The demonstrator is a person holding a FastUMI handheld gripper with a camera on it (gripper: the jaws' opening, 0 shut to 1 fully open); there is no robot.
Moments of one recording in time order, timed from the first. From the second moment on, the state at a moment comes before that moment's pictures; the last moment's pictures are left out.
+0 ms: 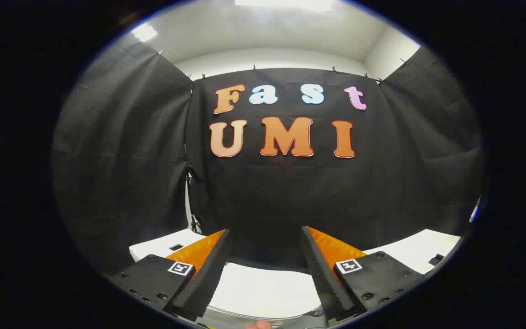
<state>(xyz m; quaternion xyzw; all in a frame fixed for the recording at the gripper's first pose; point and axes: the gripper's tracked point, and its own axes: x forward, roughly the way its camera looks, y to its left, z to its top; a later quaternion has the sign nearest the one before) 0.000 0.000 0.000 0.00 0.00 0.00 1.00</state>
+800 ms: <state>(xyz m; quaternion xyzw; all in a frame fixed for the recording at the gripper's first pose) -0.043 0.006 -0.001 0.01 -0.02 0.02 1.00</state>
